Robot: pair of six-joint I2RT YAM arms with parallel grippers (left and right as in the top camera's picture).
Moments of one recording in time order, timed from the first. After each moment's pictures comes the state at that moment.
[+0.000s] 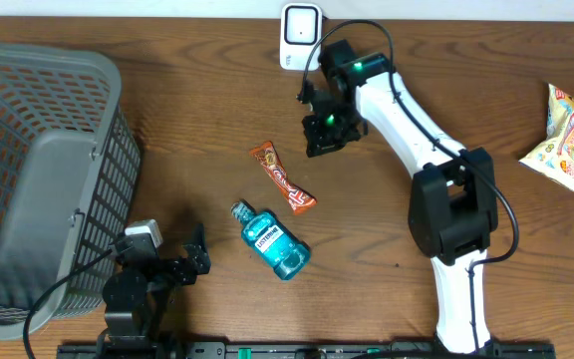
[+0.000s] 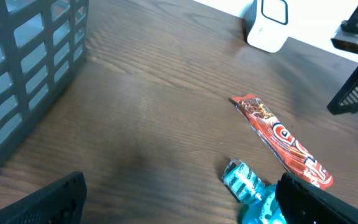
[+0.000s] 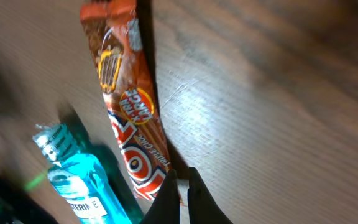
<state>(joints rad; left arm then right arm) -0.02 0.02 0.15 -0.53 0.10 -0.32 0.42 2.27 1.94 -1.19 -0.41 0.03</state>
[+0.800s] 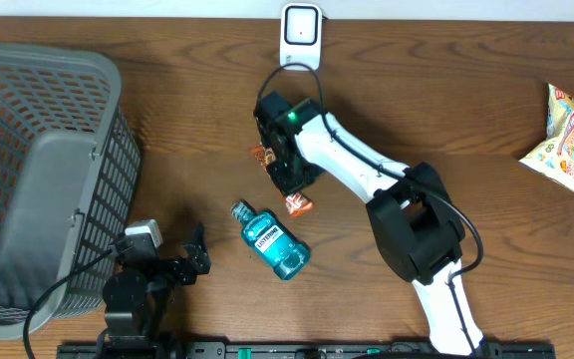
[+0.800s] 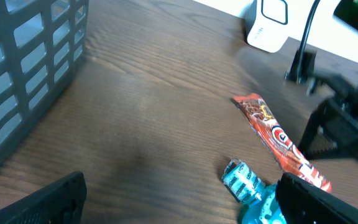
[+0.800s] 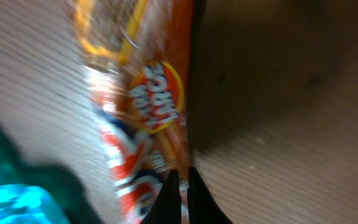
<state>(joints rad) -0.02 0.02 0.15 -0.53 0.10 -0.32 0.67 2.27 1.79 -1.09 -0.07 0.14</state>
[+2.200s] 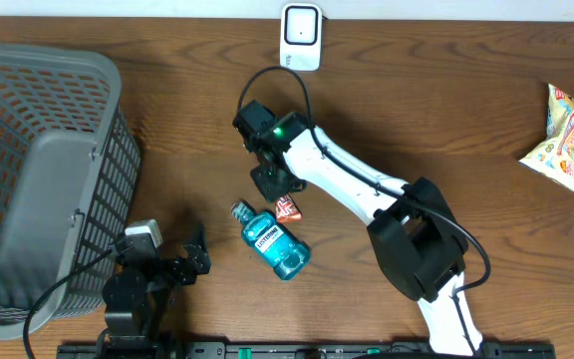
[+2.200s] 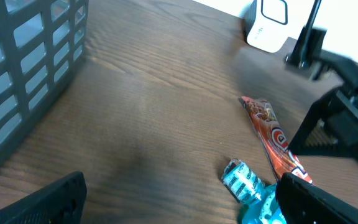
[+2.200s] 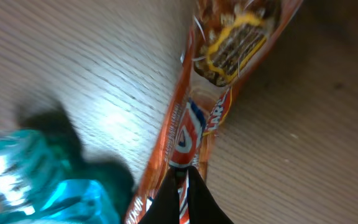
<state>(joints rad) -0.02 0.02 0.15 -0.53 0.10 -0.32 0.75 2.19 1.74 -1.00 -0.01 0.20</state>
